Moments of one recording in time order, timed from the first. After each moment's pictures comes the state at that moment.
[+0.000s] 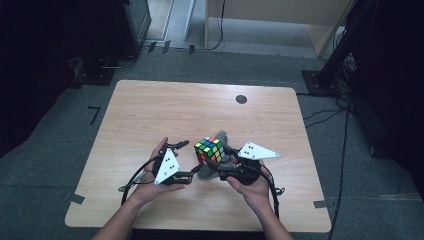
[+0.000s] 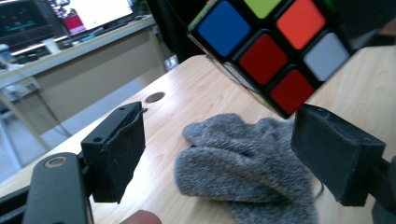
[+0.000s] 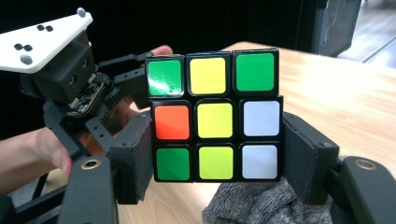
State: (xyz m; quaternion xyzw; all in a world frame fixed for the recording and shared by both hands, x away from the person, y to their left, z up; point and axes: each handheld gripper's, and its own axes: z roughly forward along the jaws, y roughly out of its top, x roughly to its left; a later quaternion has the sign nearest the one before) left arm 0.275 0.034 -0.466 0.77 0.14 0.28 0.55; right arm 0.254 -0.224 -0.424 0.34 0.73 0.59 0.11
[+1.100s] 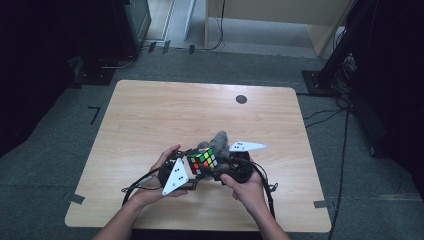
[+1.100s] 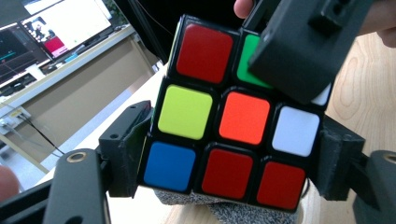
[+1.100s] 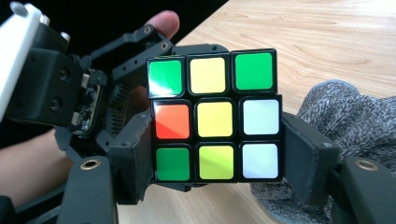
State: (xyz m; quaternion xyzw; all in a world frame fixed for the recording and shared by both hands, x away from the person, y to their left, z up) left arm 0.261 0.020 -0.472 0.79 0.06 0.30 0.53; right arm 0.268 -0.210 -0.437 0.40 0.74 0.54 -0.03
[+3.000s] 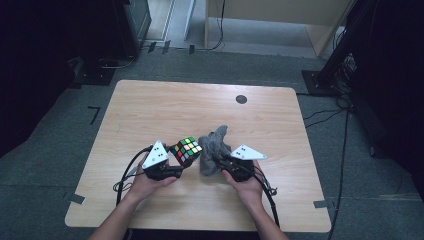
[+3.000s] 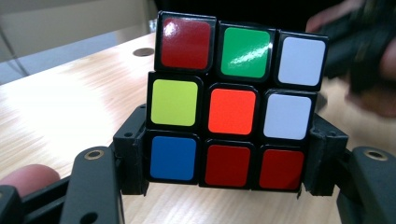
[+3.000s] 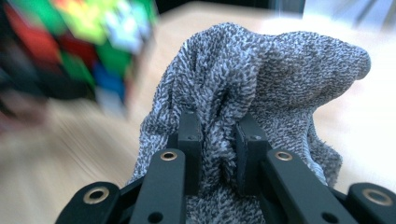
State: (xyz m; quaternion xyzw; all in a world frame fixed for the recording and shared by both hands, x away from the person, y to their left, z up) left arm 0.289 0.060 -0.468 0.79 0.23 0.17 0.54; right arm 0.274 -0.220 -0.476 0.40 0.73 0.53 0.16
